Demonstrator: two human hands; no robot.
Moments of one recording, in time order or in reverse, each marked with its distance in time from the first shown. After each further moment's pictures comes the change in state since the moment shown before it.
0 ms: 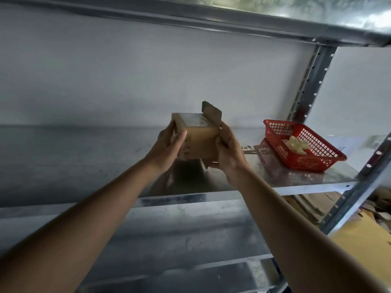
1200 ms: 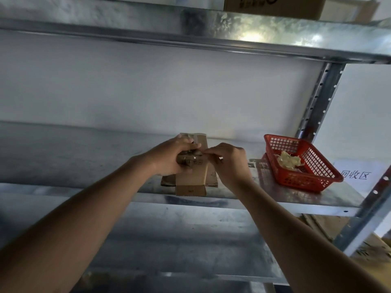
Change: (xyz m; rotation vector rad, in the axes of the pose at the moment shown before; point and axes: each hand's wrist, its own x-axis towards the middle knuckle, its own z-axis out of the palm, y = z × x) left_hand 0.001 0.052 0.028 0.663 -0.173 0.145; right_hand 0.008 -0.007 -0.077 -0.804 -0.105 -0.777
